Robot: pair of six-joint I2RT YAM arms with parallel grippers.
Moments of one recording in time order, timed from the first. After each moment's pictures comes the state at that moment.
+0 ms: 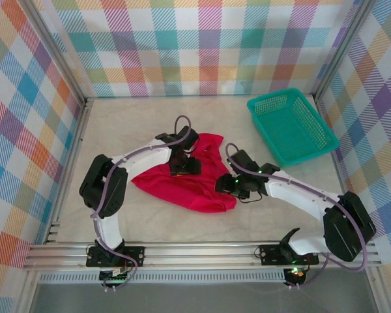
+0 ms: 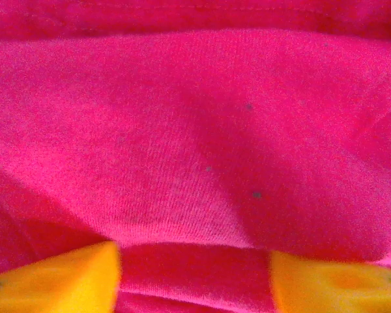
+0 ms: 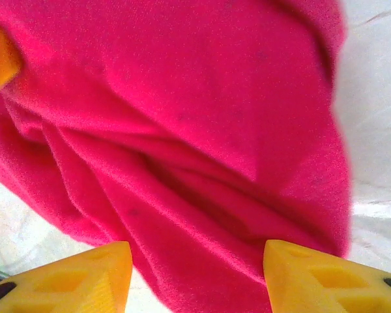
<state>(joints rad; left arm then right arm) -0.65 1.87 1.38 -0.82 0.09 -0.59 0.73 1.34 0.82 -0.59 -0.20 0.88</state>
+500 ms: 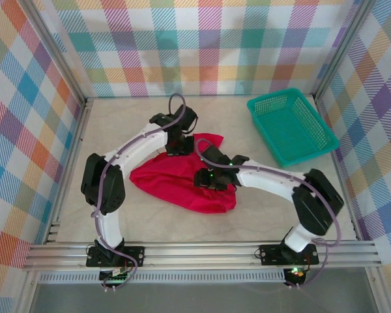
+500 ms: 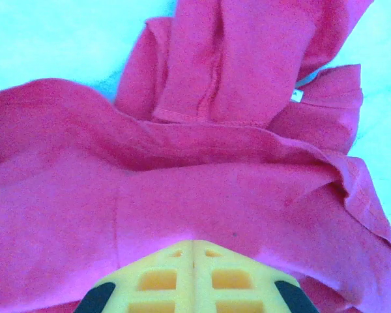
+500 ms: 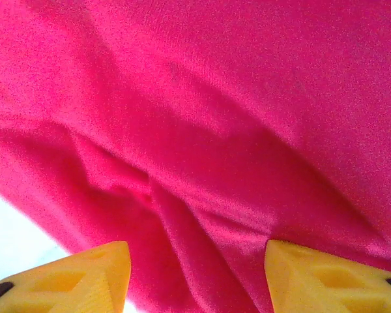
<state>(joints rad) -0.58 1.88 1.67 -1.03 -0.01 -0.60 0.85 1.66 1.09 -0.53 -0.07 0.88</state>
